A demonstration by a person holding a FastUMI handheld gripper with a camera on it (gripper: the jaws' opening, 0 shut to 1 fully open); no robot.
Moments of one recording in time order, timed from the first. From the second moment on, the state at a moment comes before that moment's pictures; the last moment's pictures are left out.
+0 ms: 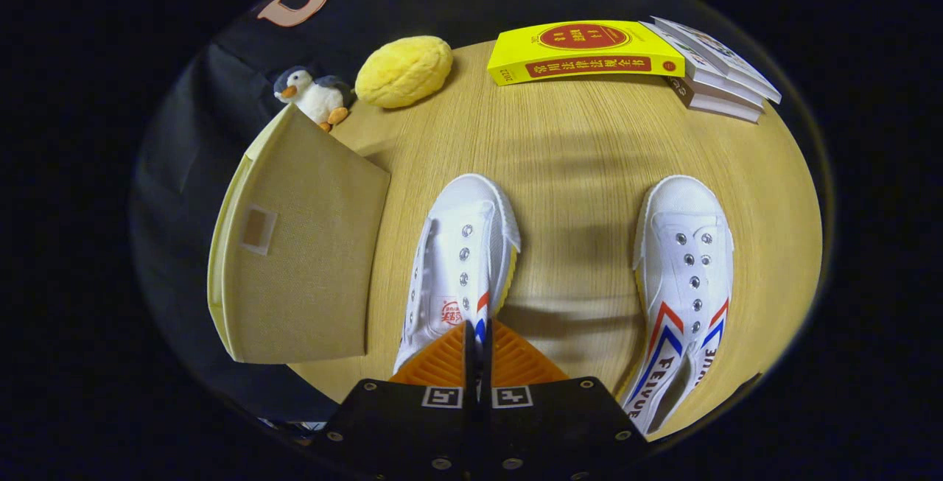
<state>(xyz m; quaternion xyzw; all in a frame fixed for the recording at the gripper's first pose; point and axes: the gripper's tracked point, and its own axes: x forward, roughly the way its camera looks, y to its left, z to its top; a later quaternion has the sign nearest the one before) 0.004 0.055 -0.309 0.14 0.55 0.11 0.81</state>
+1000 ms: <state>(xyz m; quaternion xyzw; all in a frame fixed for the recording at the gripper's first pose) -0.021 0.075 -0.293 0.13 0.54 0.16 0.82</state>
